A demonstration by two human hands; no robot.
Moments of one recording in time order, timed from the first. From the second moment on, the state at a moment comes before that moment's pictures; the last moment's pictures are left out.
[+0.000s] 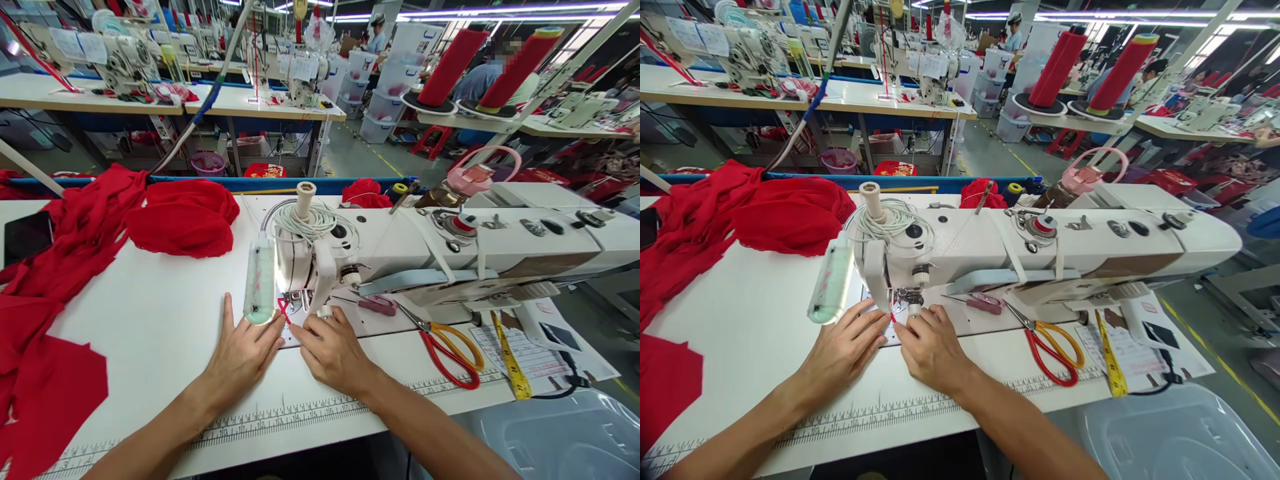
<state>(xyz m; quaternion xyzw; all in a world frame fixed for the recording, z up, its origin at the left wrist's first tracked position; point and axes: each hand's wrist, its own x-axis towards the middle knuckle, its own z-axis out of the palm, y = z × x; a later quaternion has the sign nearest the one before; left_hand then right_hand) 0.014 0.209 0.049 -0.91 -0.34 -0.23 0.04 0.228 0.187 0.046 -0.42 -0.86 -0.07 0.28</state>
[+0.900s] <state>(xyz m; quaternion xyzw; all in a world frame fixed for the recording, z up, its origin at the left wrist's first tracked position) 0.016 0.207 0.051 -0.91 -0.31 -0.28 0.05 0.224 0.194 0.044 -0.45 -0.85 -0.05 0.27</state>
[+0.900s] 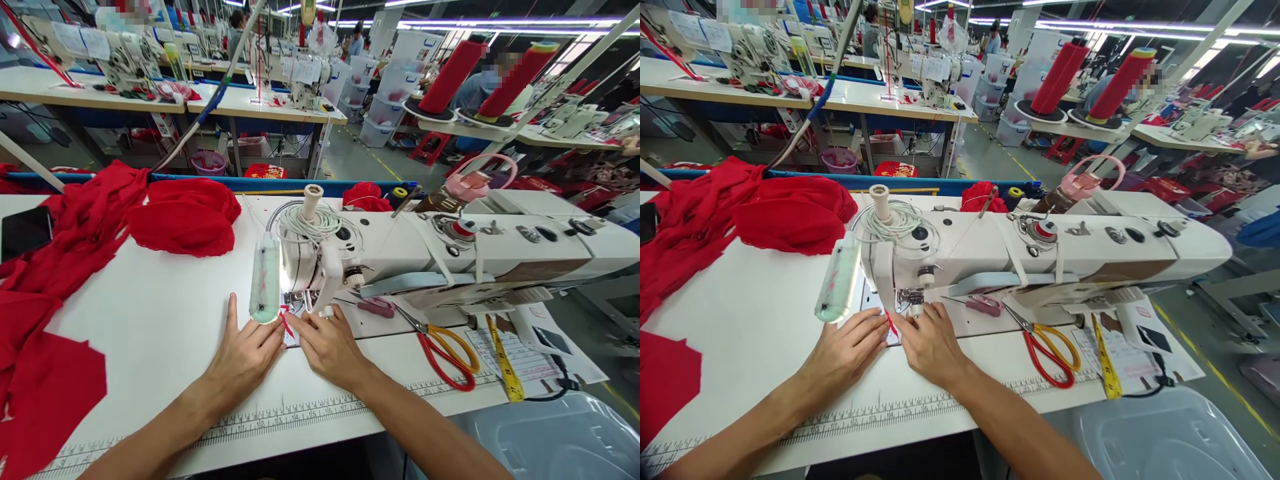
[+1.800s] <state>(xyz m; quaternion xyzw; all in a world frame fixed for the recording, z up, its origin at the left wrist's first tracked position) 0.010 0.210 0.048 -0.92 -0.30 -0.25 0.05 0.221 0.192 0.036 -0.49 -0.84 -0.07 0.21</state>
